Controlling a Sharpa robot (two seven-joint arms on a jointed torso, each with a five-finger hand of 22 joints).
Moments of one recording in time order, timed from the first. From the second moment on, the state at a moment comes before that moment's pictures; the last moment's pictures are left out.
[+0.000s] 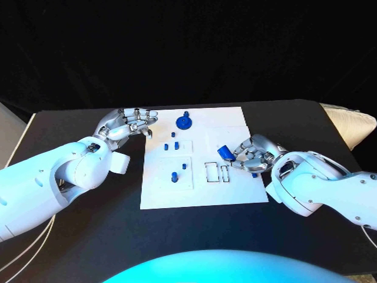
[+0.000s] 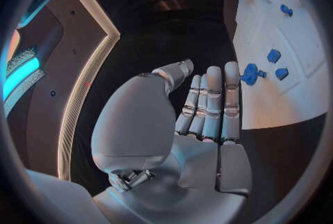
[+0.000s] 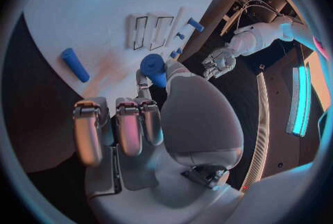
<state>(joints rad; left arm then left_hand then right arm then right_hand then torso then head) 0.84 -0.89 0.32 1.53 -0.30 -0.20 0.28 1.40 -0.19 0.55 0.03 0.12 0.82 0.21 0.32 0.22 0.72 0.16 0.70 0.13 0.93 0.08 1.18 0.42 0.17 0.87 0.18 0.86 0.84 1.10 -1.02 -0.12 1.86 -1.19 -0.58 -0.49 1.32 -0.12 0.13 0.38 0.36 1.05 0.10 0.28 0.37 1.46 0.01 1.57 1.31 1.47 -0.06 1.56 1.31 0.01 1.47 0.04 1.57 1.31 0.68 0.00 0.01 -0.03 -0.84</state>
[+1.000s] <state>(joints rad) 0.84 -0.89 0.32 1.54 -0.30 -0.20 0.28 1.40 -0.19 0.55 0.03 0.12 0.82 0.21 0.32 0.22 0.72 0.16 0.70 0.13 0.93 0.08 1.18 0.42 0.17 0.87 0.18 0.86 0.84 1.07 -0.94 -0.13 1.83 -1.16 -0.48 -0.51 1.17 -0.17 0.21 0.29 0.37 1.07 0.09 0.31 0.37 1.46 0.01 1.57 1.31 1.47 -0.06 1.56 1.31 0.01 1.47 0.04 1.57 1.31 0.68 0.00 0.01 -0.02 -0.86</state>
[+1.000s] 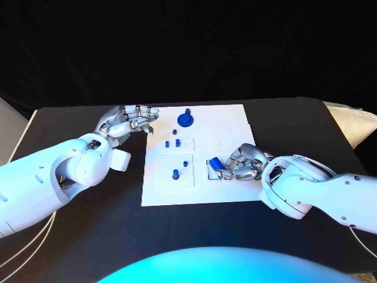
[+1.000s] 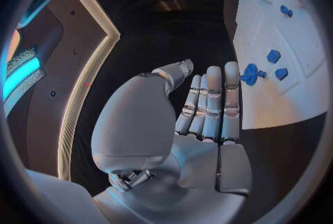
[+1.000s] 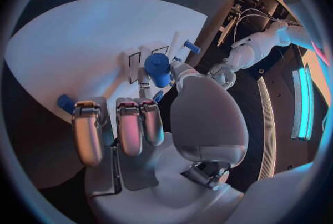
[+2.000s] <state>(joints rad) 0.84 -0.90 0.32 1.54 -0.30 -0.20 0.28 1.40 -0.19 0.55 0.03 0.12 0.82 0.21 0.32 0.22 0.72 0.16 0.70 0.13 0.93 0.08 1.18 0.42 0.17 0.87 0.18 0.86 0.84 1.07 -0.90 -0.13 1.80 -1.17 -0.49 -0.53 1.07 -0.15 -0.05 0.30 0.25 1.07 0.08 0.34 0.37 1.46 0.01 1.57 1.31 1.47 -0.06 1.56 1.31 0.01 1.47 0.04 1.57 1.31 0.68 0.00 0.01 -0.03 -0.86</state>
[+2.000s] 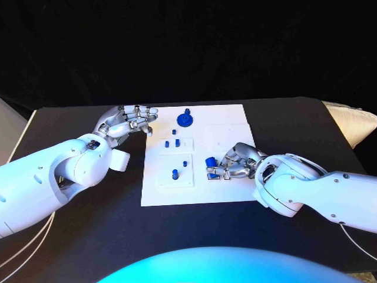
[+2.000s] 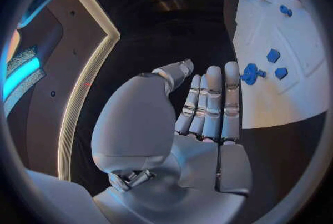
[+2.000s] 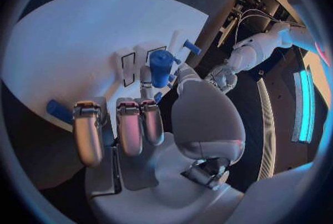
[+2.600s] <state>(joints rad) 0.84 -0.90 0.32 1.54 -0.30 -0.20 0.28 1.40 -0.19 0.55 0.03 0.12 0.82 0.21 0.32 0.22 0.72 0.16 0.70 0.13 0.93 0.08 1.18 0.42 0.17 0.87 0.18 0.86 0.84 1.07 -0.92 -0.13 1.82 -1.21 -0.49 -0.52 1.07 -0.12 -0.10 0.30 0.23 1.07 0.08 0.34 0.37 1.46 0.01 1.57 1.31 1.47 -0.06 1.56 1.31 0.01 1.47 0.04 1.57 1.31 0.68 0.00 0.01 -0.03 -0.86</state>
